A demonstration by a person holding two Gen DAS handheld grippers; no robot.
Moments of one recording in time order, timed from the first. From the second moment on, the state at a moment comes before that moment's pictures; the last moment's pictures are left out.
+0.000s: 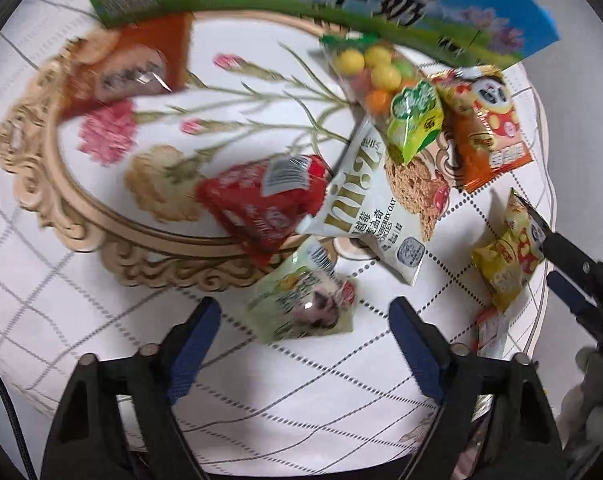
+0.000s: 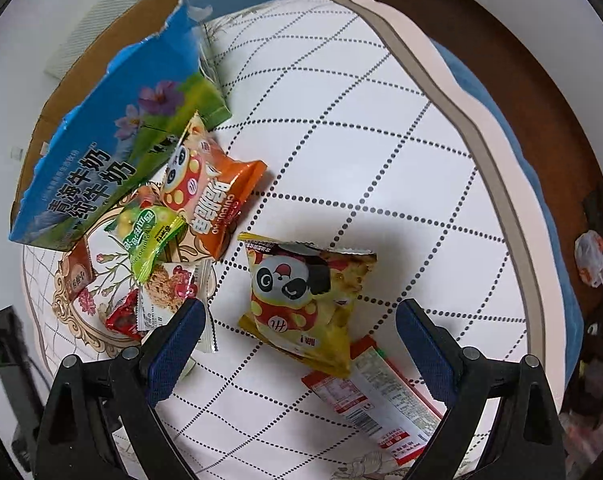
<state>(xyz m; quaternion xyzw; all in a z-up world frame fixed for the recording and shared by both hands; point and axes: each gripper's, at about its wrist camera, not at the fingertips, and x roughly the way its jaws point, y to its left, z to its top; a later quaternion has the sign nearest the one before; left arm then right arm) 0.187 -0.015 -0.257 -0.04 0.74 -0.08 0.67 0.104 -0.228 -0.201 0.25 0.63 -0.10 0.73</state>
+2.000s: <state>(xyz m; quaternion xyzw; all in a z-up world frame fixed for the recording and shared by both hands) 0.151 -0.071 -0.246 -0.02 0.73 -0.13 0.67 0.112 -0.175 -0.199 0.23 0.63 0.03 0.75</state>
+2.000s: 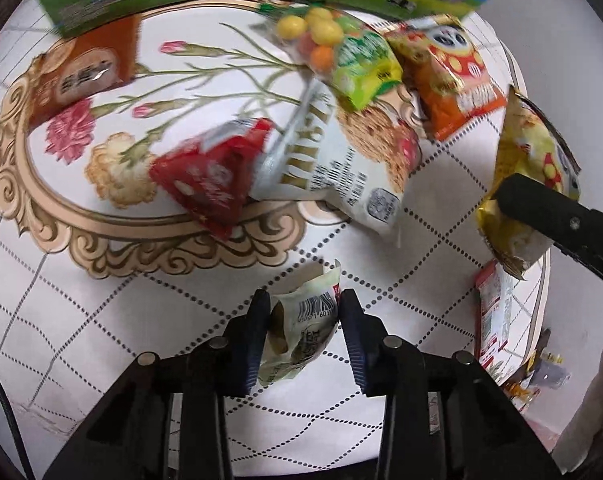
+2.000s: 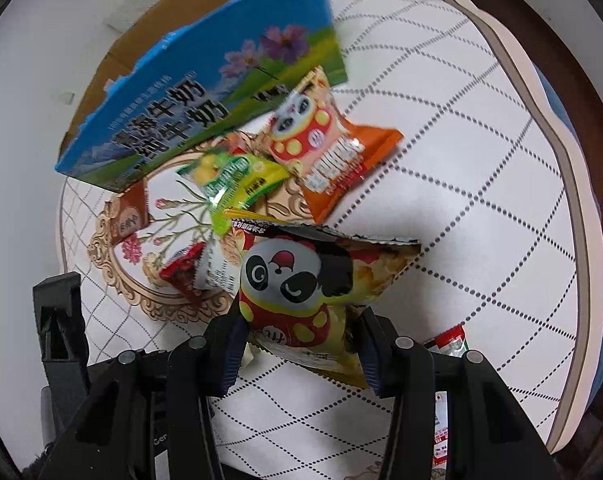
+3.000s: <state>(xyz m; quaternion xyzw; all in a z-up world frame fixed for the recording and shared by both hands) 0.423 -0.003 -0.155 -0.02 0.69 -0.08 0.72 0.365 -0.149 -0.107 0.06 0.65 0.08 0.75</state>
